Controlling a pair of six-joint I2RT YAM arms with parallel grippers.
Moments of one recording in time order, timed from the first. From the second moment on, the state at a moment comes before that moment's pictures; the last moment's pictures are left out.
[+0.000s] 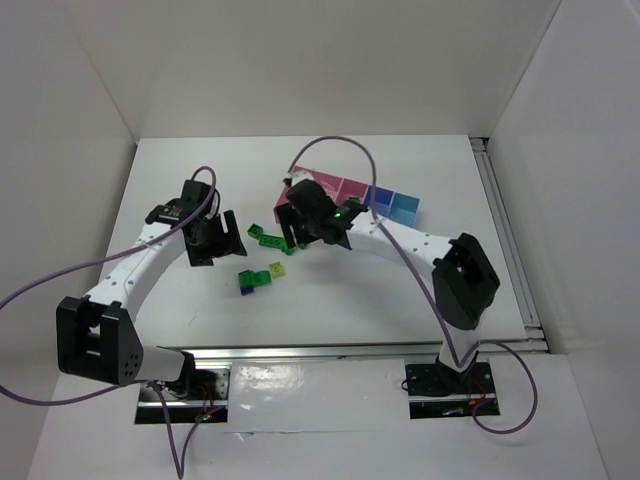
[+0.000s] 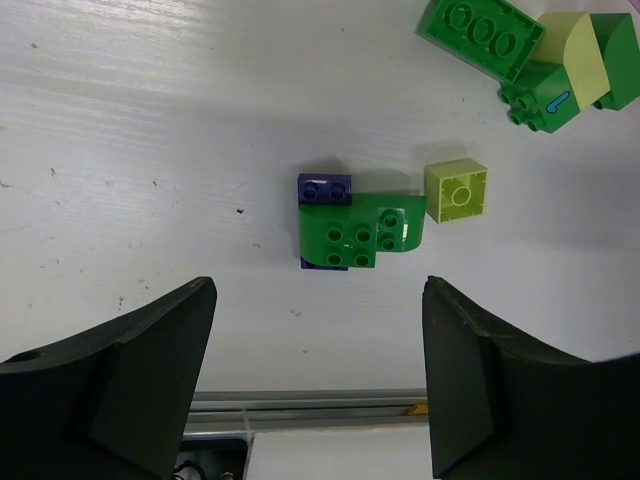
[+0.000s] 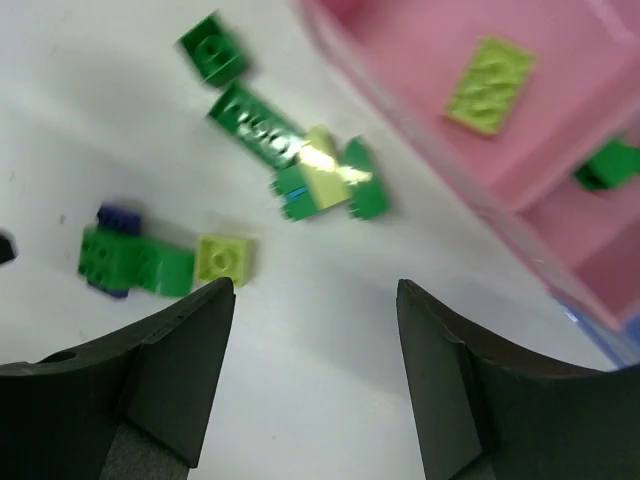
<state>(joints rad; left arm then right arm) -0.18 1.35 1.07 -0.85 0.02 -0.48 0.81 1.78 1.44 -0.42 0.20 0.37</state>
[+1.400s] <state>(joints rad) -0.11 1.39 1.00 -0.80 0.09 -0.55 0.90 2.03 1.60 -0.49 0.15 0.41</state>
